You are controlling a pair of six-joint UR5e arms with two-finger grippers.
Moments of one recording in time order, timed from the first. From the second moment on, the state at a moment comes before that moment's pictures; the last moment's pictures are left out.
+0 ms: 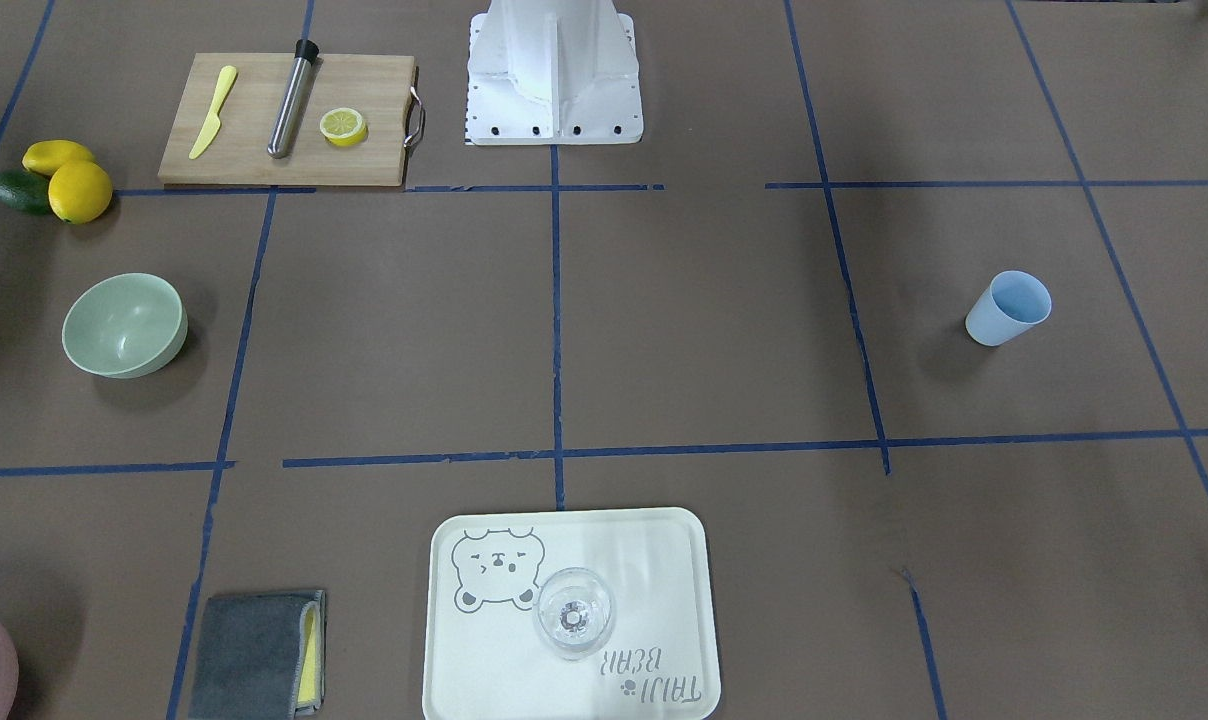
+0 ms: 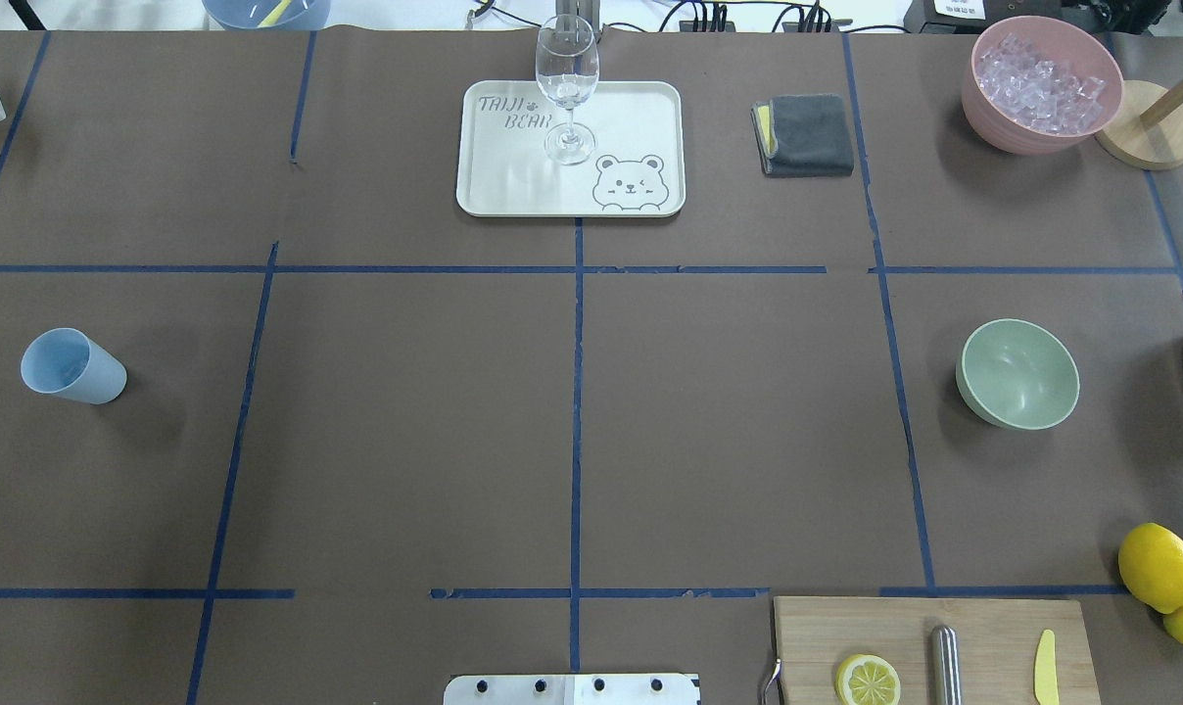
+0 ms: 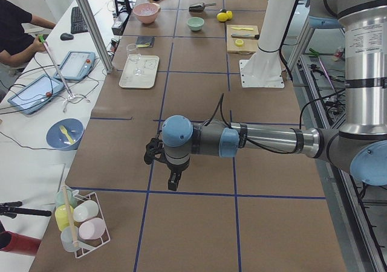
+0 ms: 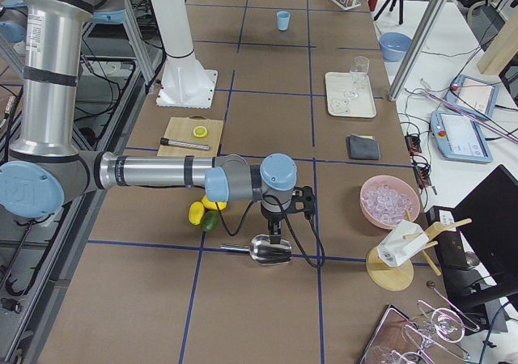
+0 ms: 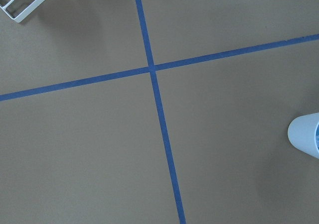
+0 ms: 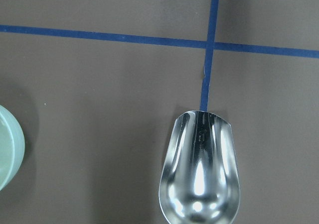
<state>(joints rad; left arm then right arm) -1.60 -1.44 -1.78 -1.57 -2.40 0.16 1.47 -1.73 1.76 -1.48 2.38 0.07</state>
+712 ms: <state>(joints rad) -1.59 -1.44 -1.77 -1.57 -2.40 0.16 1.45 -1.72 1.77 -1.48 2.39 0.09</state>
